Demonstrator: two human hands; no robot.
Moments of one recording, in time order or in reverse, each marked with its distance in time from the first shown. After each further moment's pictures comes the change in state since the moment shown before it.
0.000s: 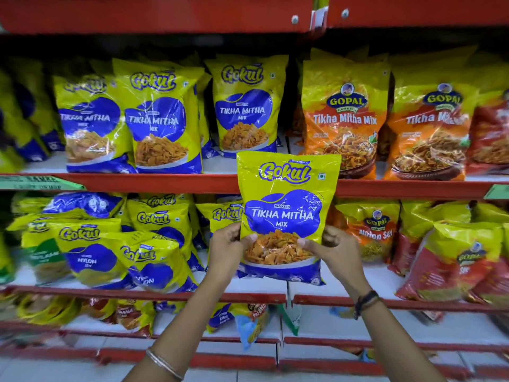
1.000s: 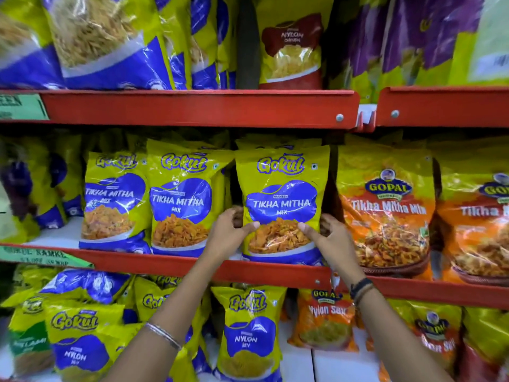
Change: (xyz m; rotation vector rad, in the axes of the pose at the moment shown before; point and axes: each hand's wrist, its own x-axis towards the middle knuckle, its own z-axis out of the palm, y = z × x) left_hand 0.204 0.068 -0.062 0.279 0.028 0.152; right_hand 0.203 -0.058 0.064 -0.188 0.019 -0.211
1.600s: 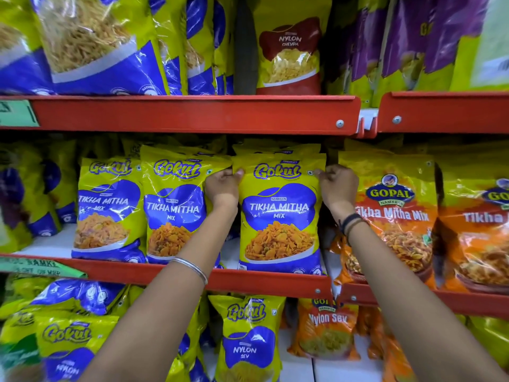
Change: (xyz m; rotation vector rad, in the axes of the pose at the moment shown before) left_hand 0.079 0.069 0.006 -0.444 0.559 -0.166; right_hand 0.110 -0.044 -0.010 -0.209 0.398 0.025
